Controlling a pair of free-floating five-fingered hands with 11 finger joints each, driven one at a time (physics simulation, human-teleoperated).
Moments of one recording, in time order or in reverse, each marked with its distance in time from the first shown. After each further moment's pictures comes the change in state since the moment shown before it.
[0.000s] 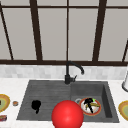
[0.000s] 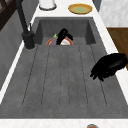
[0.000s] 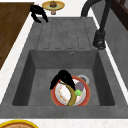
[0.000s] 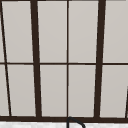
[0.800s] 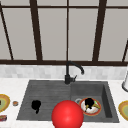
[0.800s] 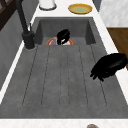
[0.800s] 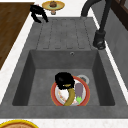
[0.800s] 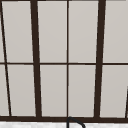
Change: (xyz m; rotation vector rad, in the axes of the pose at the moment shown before) left hand 0.000 0.000 0.000 0.000 0.000 0.000; right hand -0.009 0.039 -0.003 -0.596 -0.067 0.153
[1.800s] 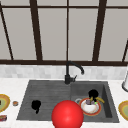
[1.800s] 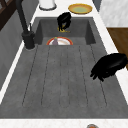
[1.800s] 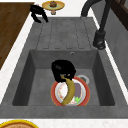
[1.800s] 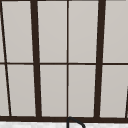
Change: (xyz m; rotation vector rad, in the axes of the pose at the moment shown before) left hand 0.000 0.000 0.000 0.000 0.000 0.000; right hand -0.040 -0.114 0.055 -0.026 0.002 0.002
